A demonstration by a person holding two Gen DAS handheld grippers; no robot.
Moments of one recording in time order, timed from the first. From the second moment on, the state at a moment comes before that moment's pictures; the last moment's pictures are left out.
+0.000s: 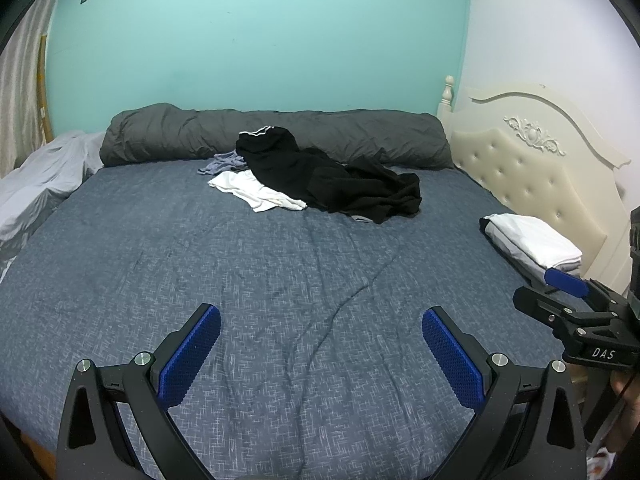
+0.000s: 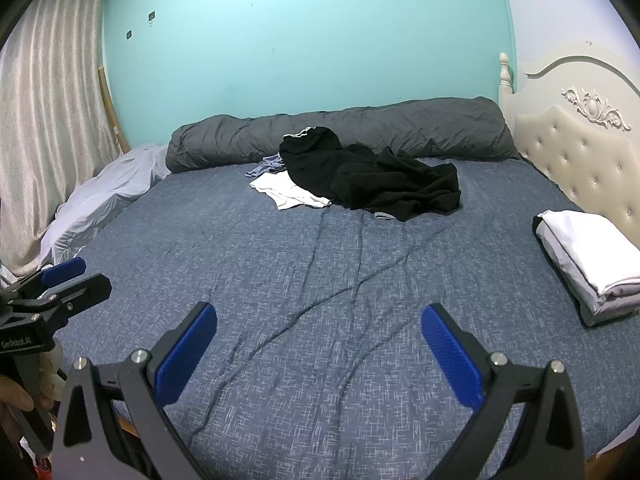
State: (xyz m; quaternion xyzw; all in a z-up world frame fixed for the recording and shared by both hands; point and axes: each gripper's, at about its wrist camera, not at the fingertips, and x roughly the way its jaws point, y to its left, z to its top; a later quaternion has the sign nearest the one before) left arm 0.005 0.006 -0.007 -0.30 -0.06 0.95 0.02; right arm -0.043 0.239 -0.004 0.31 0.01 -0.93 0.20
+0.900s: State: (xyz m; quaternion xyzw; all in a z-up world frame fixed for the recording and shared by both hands) left arm 0.001 0.004 -0.001 -0.30 -0.05 0.95 0.02; right arm -0.044 0.241 -0.004 0.31 0.00 -0.93 0.20
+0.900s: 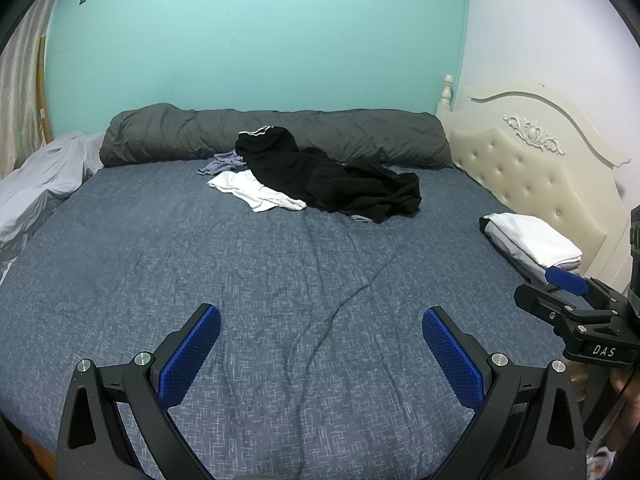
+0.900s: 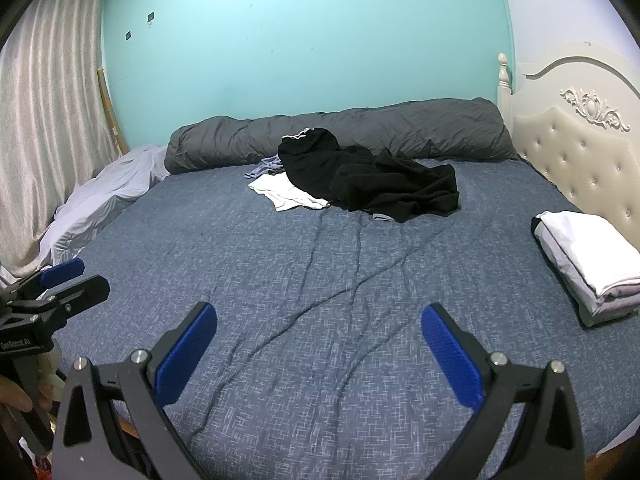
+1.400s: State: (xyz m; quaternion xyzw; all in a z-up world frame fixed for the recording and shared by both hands) left arm -0.003 0.004 0.000 -0.30 -0.06 0.95 0.02; right arm -0.045 0.242 -0.004 0.31 0.00 -0.93 0.20
